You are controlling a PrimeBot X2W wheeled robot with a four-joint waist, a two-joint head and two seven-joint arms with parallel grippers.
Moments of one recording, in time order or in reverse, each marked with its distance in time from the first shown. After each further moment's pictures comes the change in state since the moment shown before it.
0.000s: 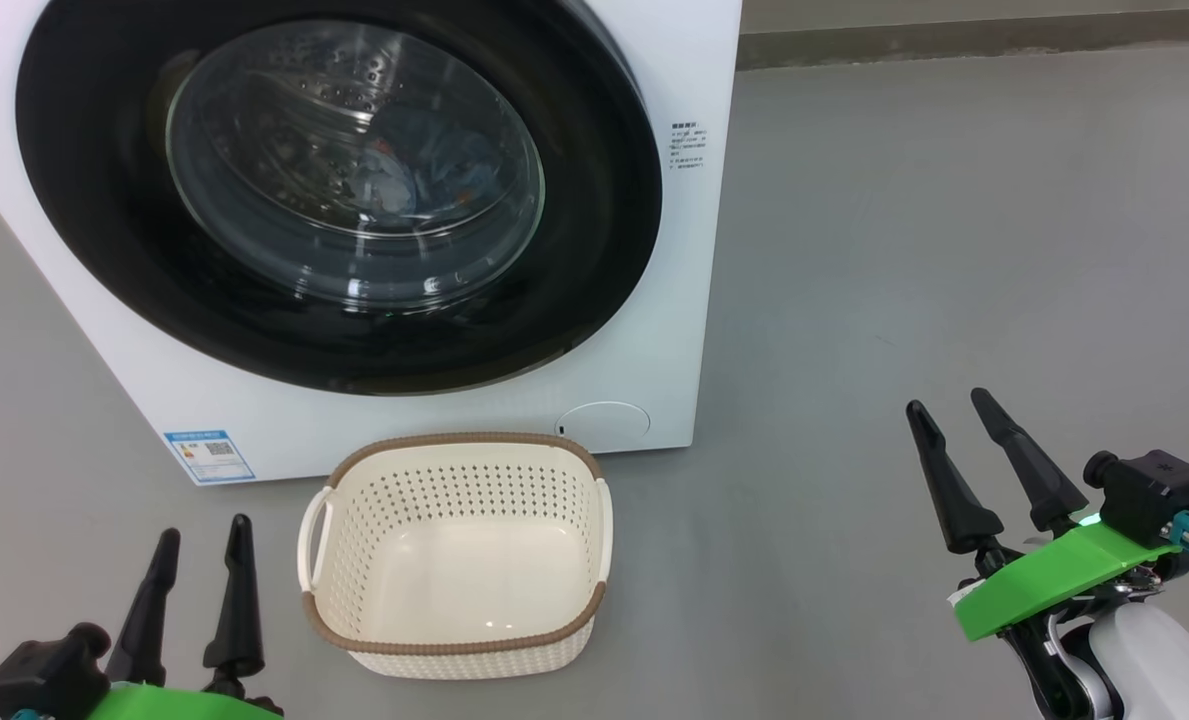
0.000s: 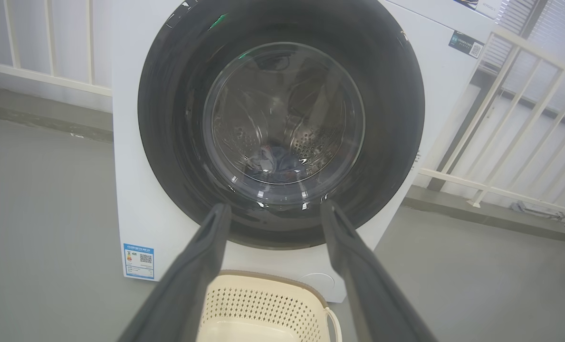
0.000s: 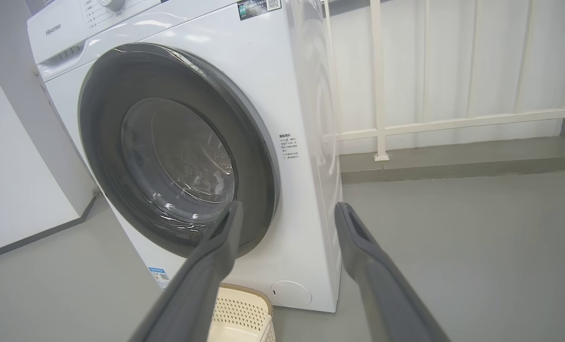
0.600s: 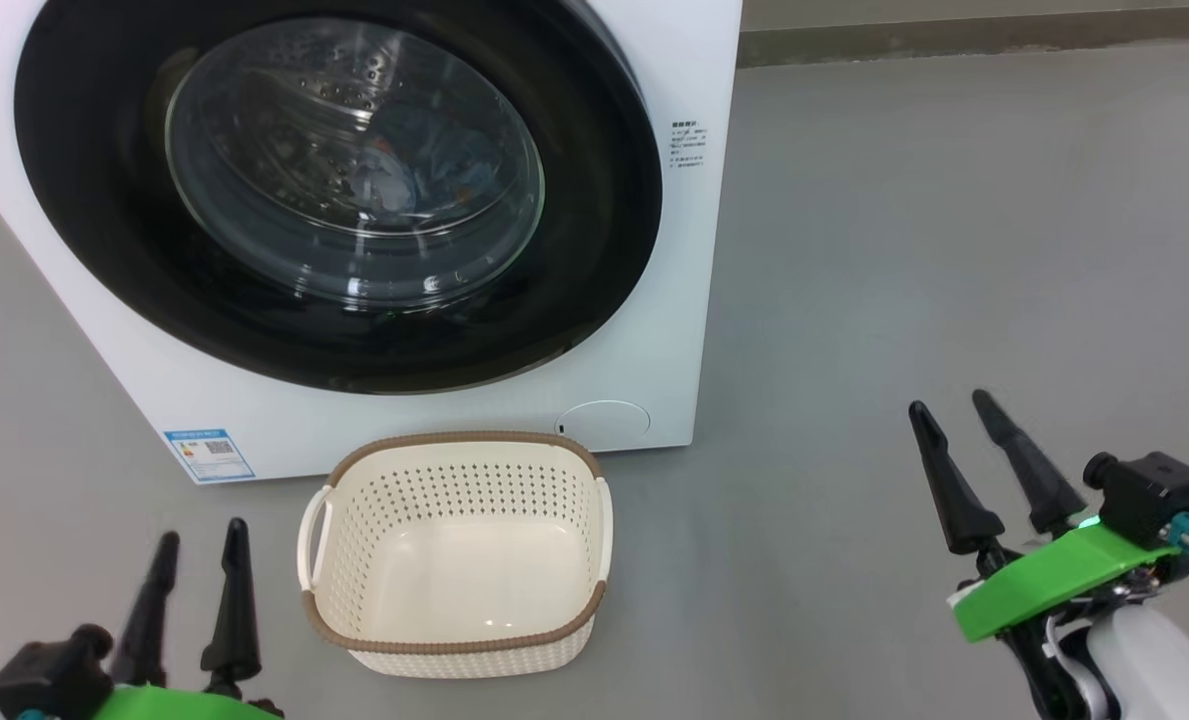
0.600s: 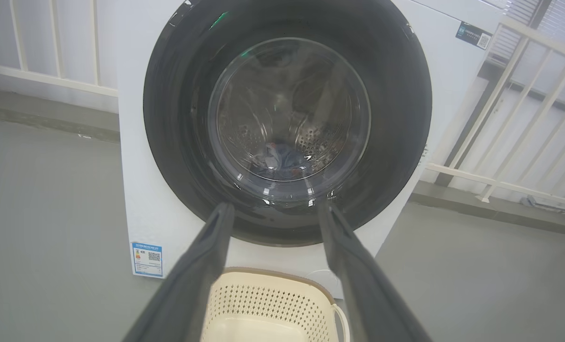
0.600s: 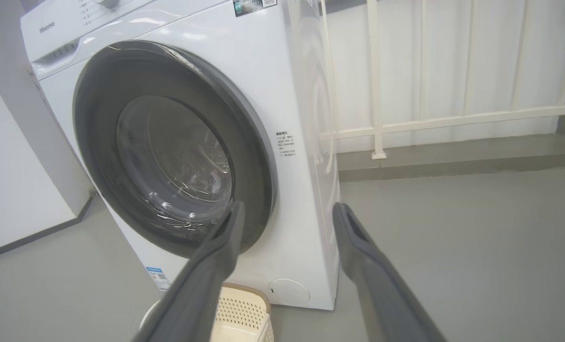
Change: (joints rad) left arm 0.000 0.010 -0.004 -0.003 0.016 0.017 0.000; right arm 0.000 0.004 -0.010 0.001 -0.007 0.000 0.000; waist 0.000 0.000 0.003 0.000
